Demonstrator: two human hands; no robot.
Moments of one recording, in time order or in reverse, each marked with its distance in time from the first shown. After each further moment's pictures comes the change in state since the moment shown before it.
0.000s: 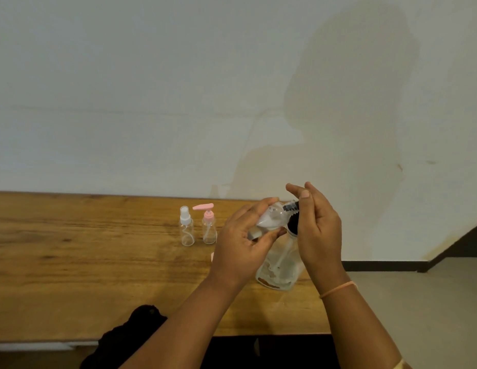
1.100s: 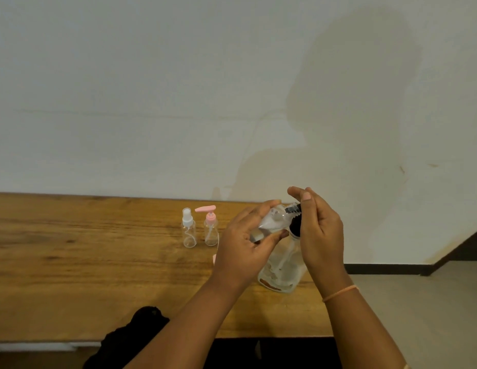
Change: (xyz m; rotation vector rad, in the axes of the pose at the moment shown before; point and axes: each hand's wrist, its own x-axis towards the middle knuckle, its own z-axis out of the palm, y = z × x) left_hand 0.001 0.008 -0.003 -0.044 -0.016 -0.015; right_hand -0.001 -0.003 -0.001 0.050 -0.017 0.024
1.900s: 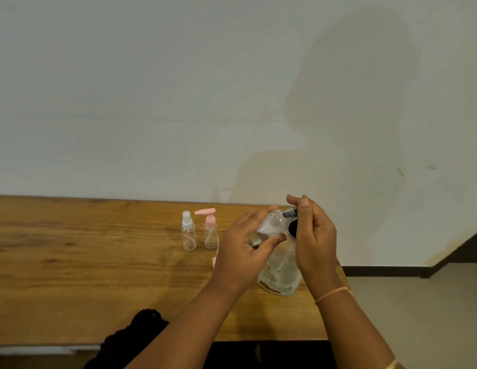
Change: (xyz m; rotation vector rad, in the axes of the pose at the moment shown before) left_hand -0.002 -0.006 0.003 0.000 -0.012 -0.042; right_hand -0.004 0.013 0.005 -0.013 0.070 0.013
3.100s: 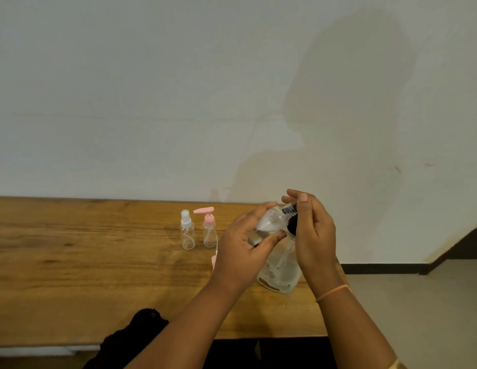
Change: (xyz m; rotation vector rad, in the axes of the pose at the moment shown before) left_hand 0.000 0.003 -0.001 -0.053 0.006 -0.022; right_hand -0.001 -0.014 -0.001 0.053 -0.043 0.027
